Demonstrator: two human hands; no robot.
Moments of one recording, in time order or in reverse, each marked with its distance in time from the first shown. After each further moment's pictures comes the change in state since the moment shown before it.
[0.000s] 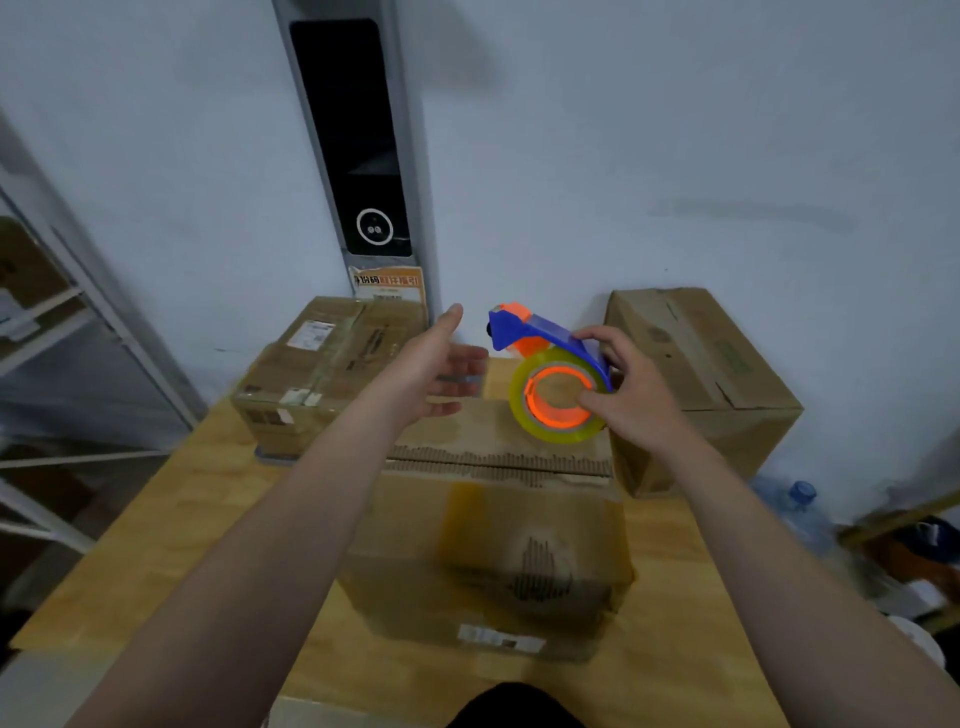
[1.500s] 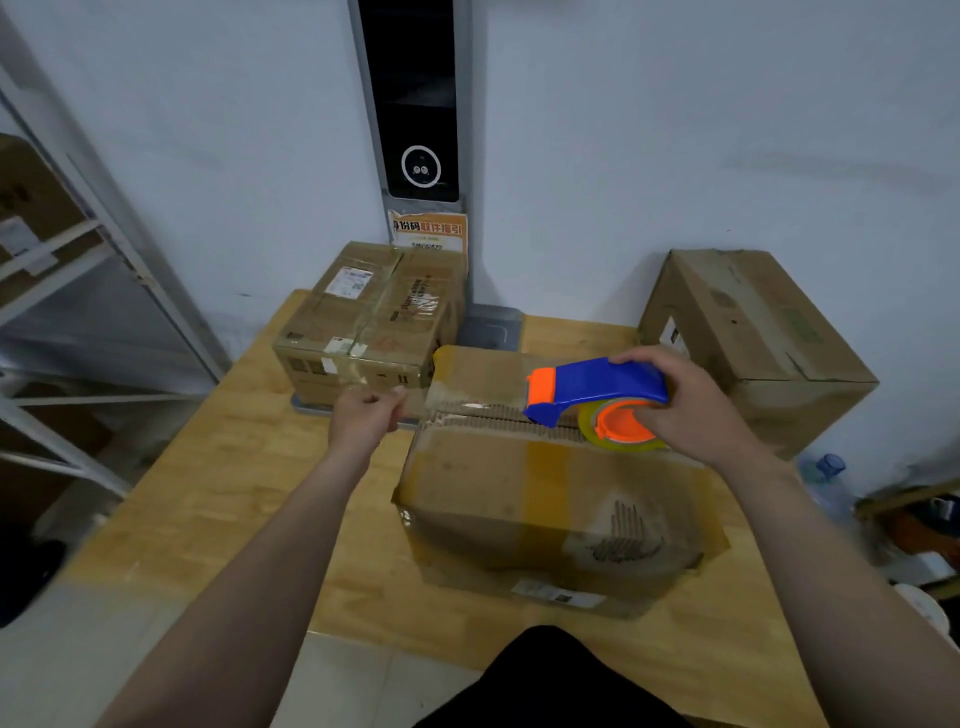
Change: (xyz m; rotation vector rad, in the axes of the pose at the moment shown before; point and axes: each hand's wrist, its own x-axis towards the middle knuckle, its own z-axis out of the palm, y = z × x) left_hand 0.056 -0.169 -0.145 0.031 0.490 0.050; right_hand -0.018 0.019 0.060 -0.193 -0.122 -0.076
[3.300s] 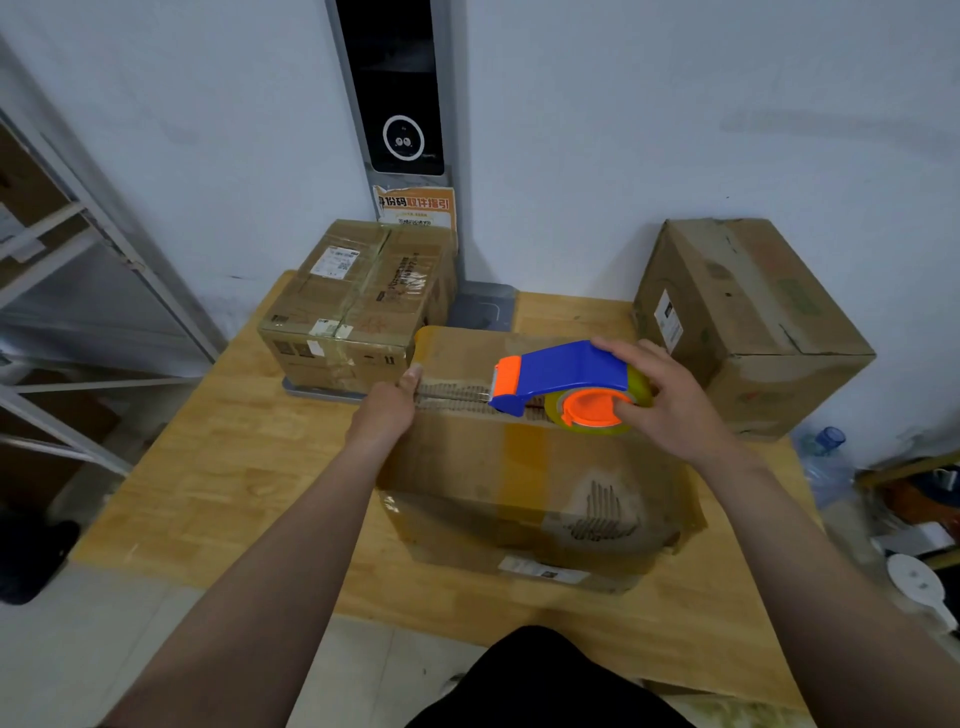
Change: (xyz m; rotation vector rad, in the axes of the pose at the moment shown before) left_hand -0.010 0.010 0.049 0.541 -0.112 -0.041; right_hand -0.010 0.032 0.004 0.027 -0.041 -0.044
